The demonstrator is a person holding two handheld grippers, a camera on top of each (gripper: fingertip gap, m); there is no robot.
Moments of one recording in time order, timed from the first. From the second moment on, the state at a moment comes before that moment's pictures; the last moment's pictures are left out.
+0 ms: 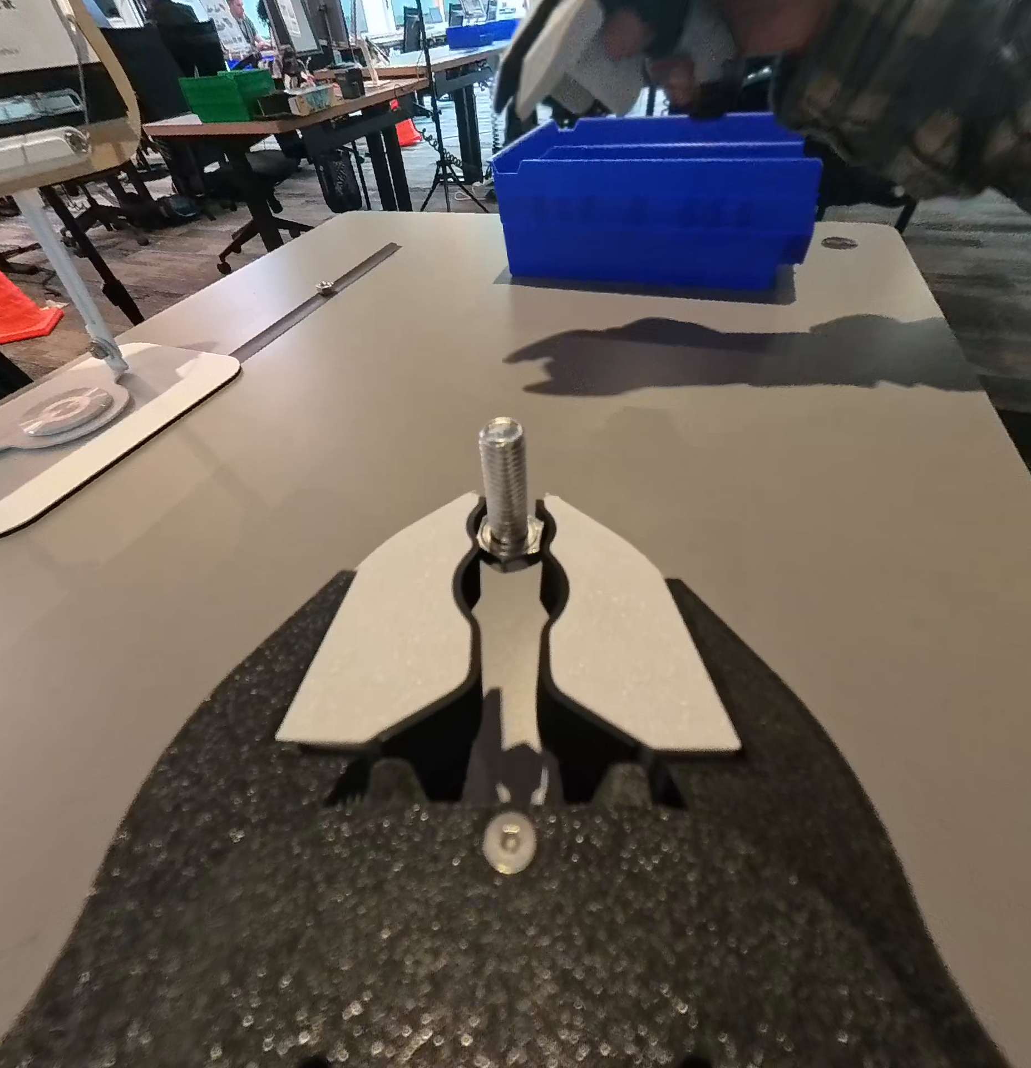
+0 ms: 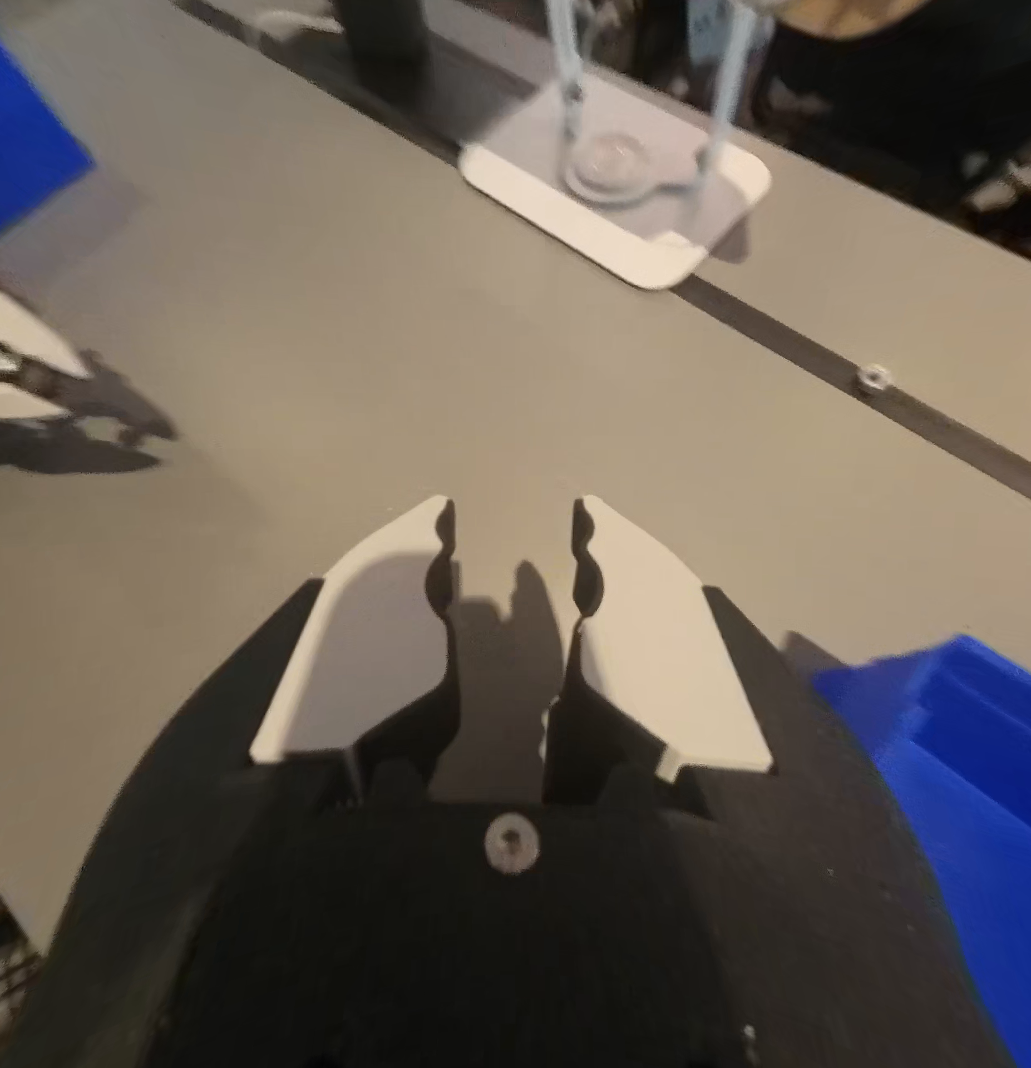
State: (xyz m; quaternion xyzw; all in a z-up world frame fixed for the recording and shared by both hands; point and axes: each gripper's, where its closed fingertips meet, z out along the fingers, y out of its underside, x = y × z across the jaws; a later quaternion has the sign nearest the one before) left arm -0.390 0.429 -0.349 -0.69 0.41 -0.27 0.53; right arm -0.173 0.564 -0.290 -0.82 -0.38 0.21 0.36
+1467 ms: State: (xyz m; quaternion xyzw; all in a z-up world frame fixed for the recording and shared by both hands) left arm -0.411 0.444 -0.355 -0.72 0.37 -0.28 0.52; right arm -0.130 0.830 -0.435 -0.96 -0.16 0.07 0.22
